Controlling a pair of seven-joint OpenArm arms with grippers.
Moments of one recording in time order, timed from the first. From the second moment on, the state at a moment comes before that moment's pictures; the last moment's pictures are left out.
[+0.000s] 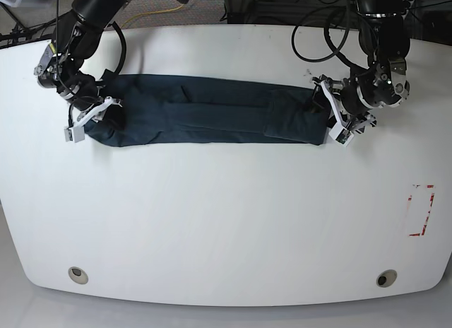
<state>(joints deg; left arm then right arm) 6.8 -12.9 -11.2 93.2 -21.1 -42.6 51.9 -1.1 6.2 40.8 85.1 38.1 40.6 -66.2</state>
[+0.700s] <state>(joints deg) 6.5 -7.3 -5.1 93.2 -20.7 -37.0 51.9 -1.0 -1.4 25.0 107.9 43.6 38.3 -76.6</state>
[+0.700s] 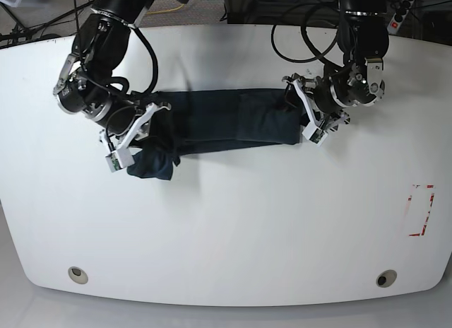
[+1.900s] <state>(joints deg) 6.5 -3.3 -8.1 93.2 -21.4 -36.8 52.0 0.8 -3.5 -0.5 91.9 42.8 34.1 -60.6</state>
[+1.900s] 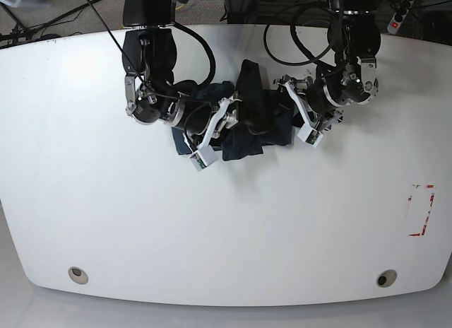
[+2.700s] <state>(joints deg) 17.3 -18.1 -31.3 106.3 -42.5 -36.8 52.4 4.5 -6.7 -7.5 96.0 43.6 29.1 -57.3</state>
